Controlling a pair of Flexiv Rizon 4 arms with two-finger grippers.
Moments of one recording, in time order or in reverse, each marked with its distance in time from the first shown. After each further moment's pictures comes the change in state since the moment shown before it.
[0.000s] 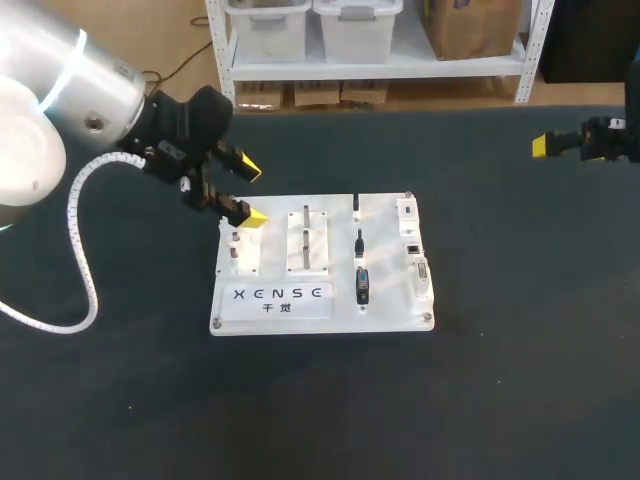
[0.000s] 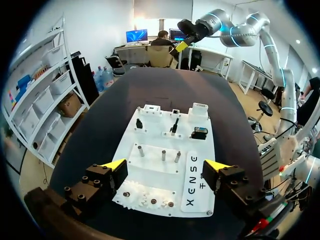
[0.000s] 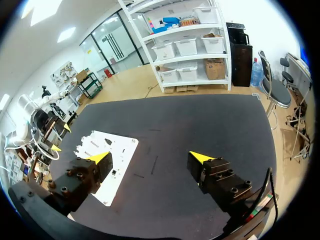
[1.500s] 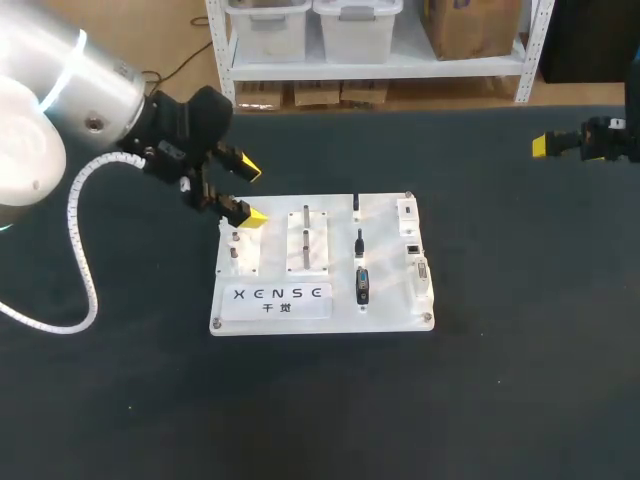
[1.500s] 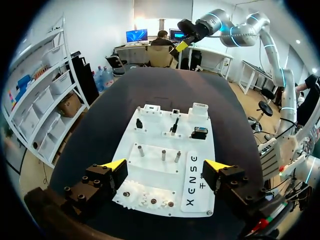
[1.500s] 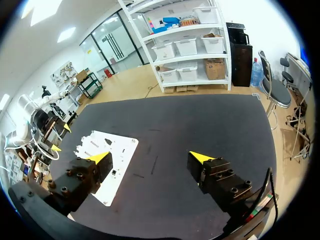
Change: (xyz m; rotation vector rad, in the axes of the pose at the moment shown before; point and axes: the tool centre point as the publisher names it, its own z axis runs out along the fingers) left arm 0.000 0.000 0.000 0.000 0.000 0.000; right arm 0.000 0.000 0.000 0.000 0.002 -0.001
